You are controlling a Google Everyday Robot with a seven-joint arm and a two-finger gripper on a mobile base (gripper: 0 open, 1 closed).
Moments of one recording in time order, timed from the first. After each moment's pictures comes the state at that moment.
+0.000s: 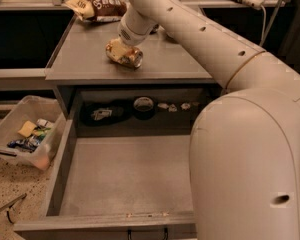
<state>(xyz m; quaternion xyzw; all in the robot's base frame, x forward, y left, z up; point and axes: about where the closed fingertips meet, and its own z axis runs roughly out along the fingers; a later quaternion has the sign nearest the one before) 0.791 0.073 0.865 -0.44 0.83 0.07 0.32</state>
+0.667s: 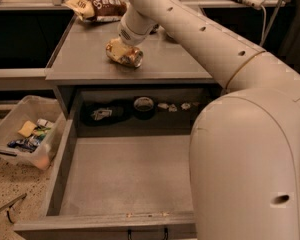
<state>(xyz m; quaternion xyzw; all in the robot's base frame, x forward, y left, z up) 0.791 0.073 0.865 -0.44 0.83 0.07 0.32</state>
